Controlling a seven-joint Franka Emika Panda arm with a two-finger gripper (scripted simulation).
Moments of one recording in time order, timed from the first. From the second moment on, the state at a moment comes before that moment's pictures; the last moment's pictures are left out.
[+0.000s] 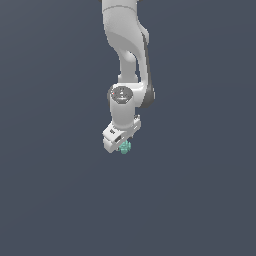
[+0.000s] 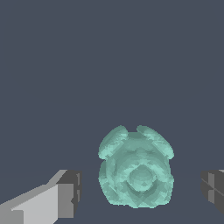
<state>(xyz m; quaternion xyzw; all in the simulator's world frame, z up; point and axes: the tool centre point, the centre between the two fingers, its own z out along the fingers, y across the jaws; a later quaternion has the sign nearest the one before) -0.037 -0.019 0.067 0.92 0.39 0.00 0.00</state>
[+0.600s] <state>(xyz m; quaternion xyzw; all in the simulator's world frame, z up) -0.036 -0.020 0.042 0.92 0.39 0.00 0.00</state>
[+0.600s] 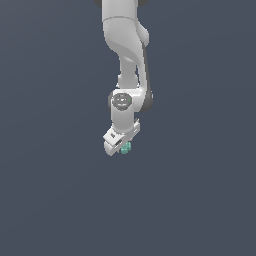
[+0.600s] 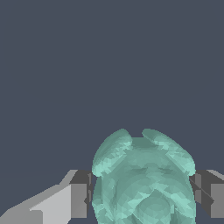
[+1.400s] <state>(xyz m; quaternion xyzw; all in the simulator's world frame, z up) -0.006 -0.020 0.069 0.92 0.38 0.04 0.02</state>
